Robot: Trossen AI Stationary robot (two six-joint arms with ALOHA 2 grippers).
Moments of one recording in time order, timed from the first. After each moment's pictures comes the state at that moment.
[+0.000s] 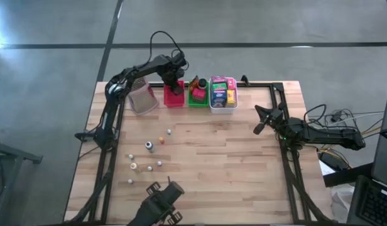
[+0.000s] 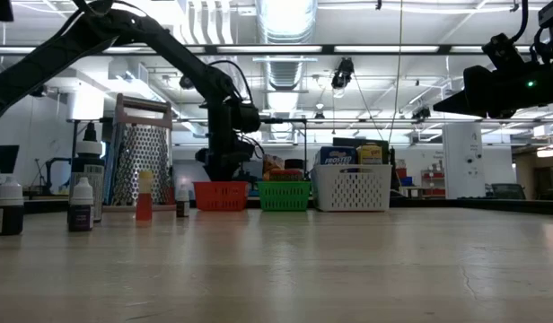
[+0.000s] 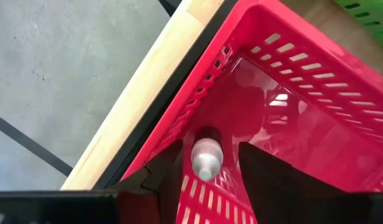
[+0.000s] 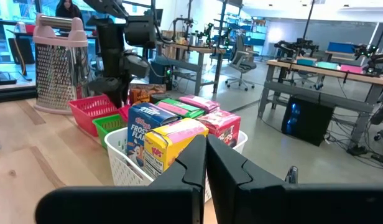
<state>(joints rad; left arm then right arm) 0.80 2.16 1.82 -1.00 -0.10 0.16 -0.06 0.09 0.01 0.08 0.76 -0.07</state>
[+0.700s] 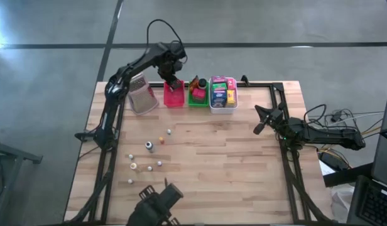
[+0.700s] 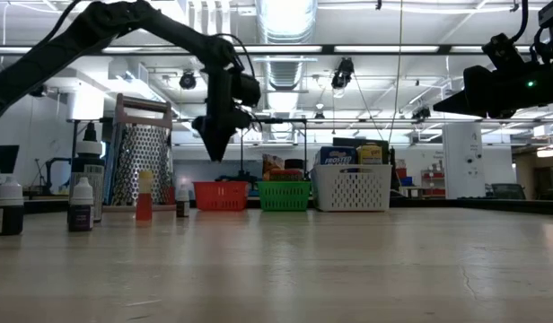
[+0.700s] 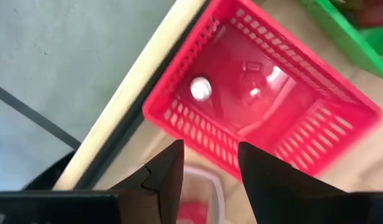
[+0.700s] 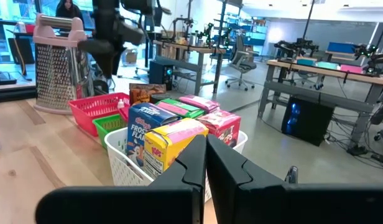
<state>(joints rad) 0.78 2.15 2.12 -1.41 -0.10 0.11 -0.06 0.09 0.01 0.08 0.76 -0.07</state>
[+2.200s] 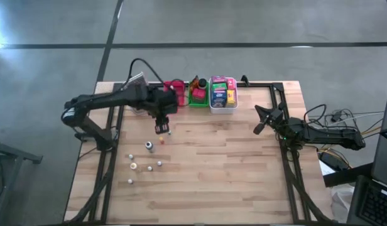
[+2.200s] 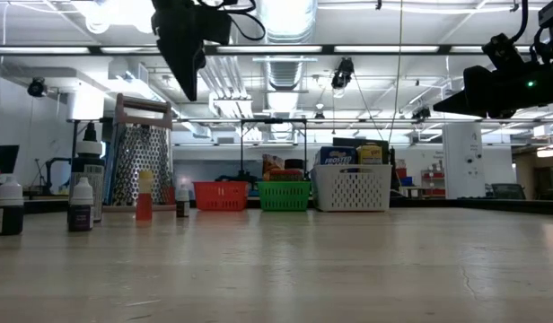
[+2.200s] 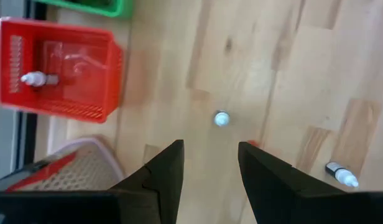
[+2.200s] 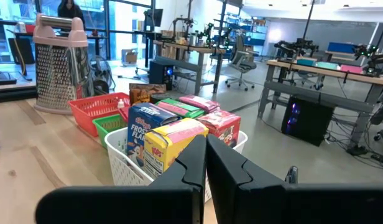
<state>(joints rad) 0.21 1.50 1.49 -1.24 -0.12 0.04 -0.06 0.09 0.01 0.08 0.76 -0.07</state>
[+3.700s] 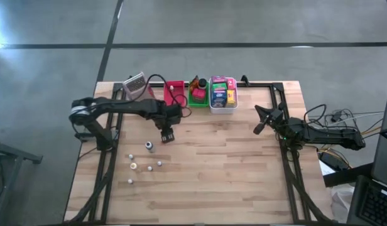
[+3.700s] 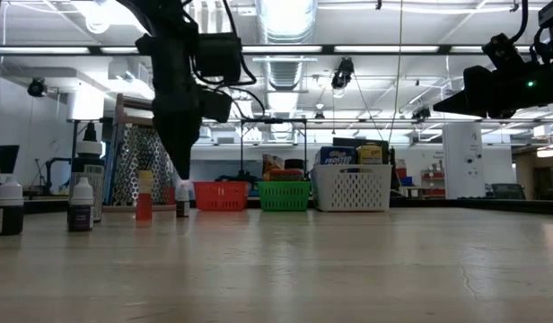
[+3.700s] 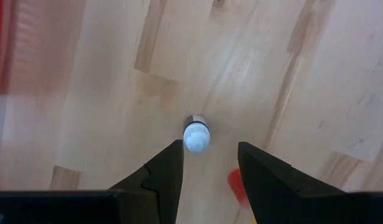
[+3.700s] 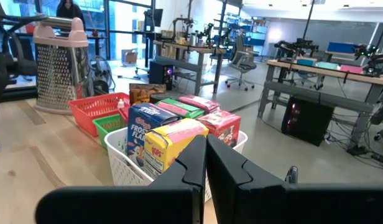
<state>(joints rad) 0.24 1.59 1.09 -0.83 0.02 -0.07 -0.06 0.09 0.01 0.08 0.76 -0.07</state>
